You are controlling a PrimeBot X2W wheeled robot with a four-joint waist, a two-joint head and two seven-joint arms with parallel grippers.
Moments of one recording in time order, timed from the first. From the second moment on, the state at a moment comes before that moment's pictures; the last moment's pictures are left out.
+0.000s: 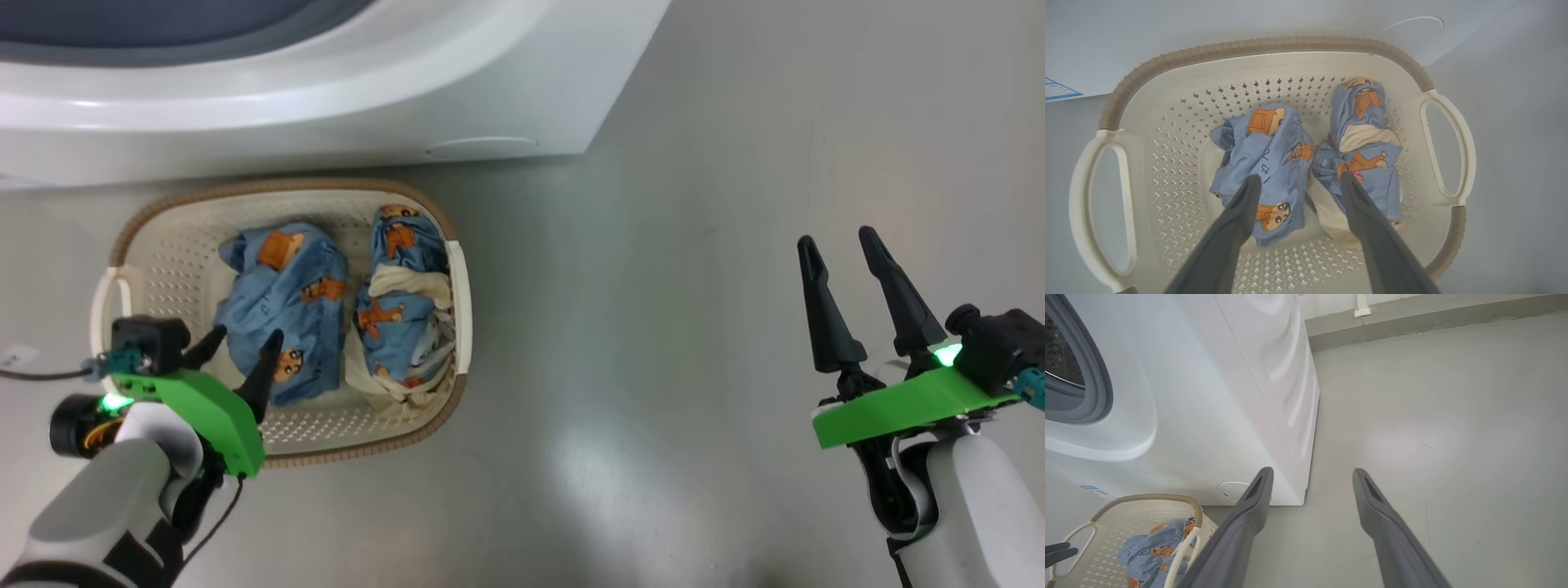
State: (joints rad) left arm -0.76 0.33 -0.85 0.97 -0.89 -0.13 -0.26; right arm -0.33 -0.17 0.04 0.19 0.38 0.13 -0.25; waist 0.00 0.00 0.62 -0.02
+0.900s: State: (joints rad) left arm -0.97 0.37 -1.09 1.09 -1.10 -0.13 -0.23; right arm -0.37 -0.17 0.08 0.13 0.35 0.13 -0.25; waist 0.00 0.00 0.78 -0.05
